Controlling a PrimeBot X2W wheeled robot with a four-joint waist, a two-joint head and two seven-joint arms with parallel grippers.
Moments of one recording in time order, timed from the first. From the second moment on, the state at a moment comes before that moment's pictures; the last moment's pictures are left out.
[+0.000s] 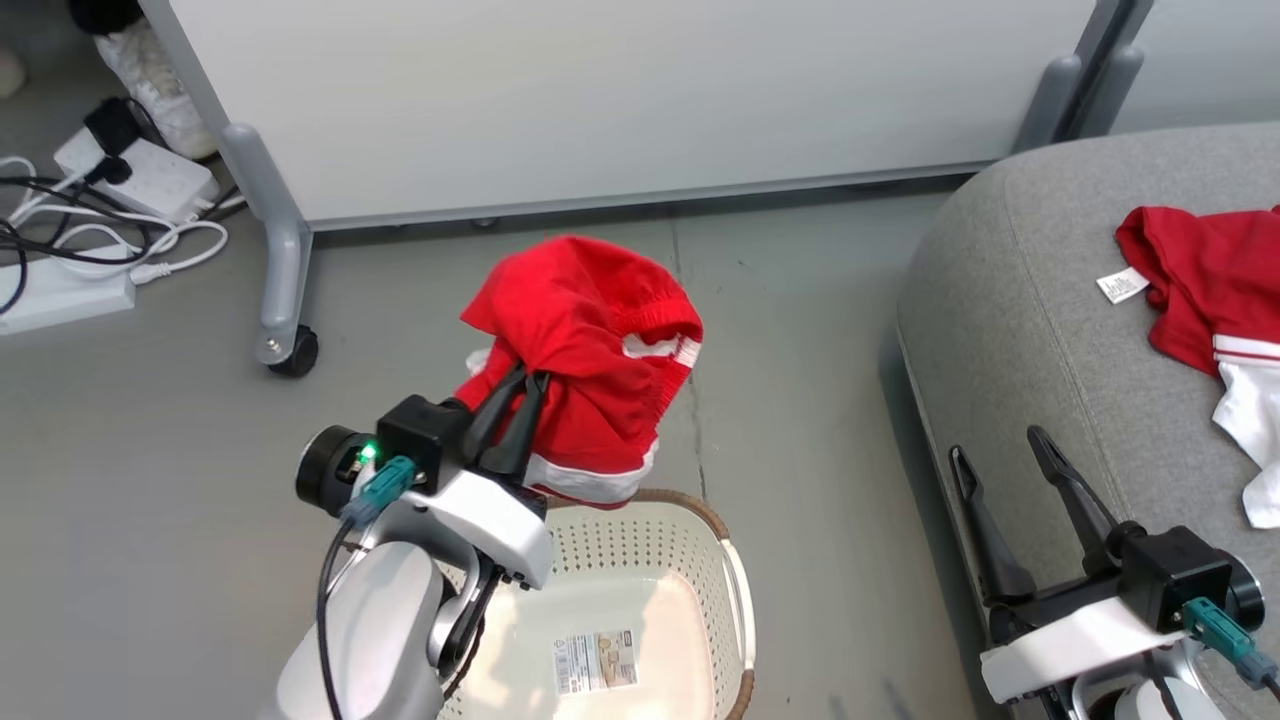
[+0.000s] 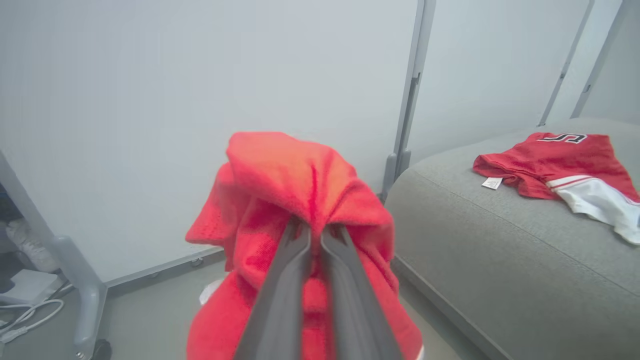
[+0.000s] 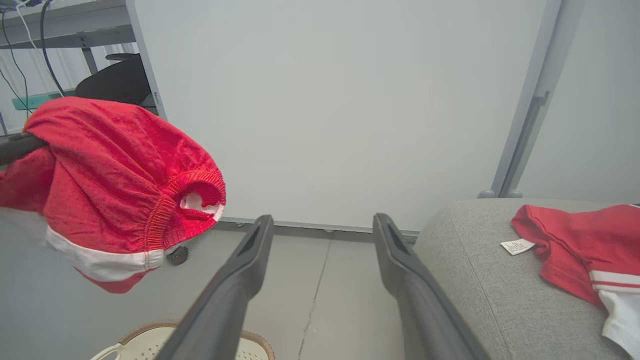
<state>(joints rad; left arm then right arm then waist) -0.46 0.07 -0.44 0.57 -0.29 -0.06 -0.26 -0.10 -0.13 0.14 0.18 0.17 0.13 -0.26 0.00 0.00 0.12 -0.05</state>
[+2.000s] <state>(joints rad) -0.37 0.05 -0.55 -0.02 -0.39 -0.06 -0.26 -0.07 -0.13 0.14 0.18 0.19 0.13 -0.26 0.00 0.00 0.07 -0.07</state>
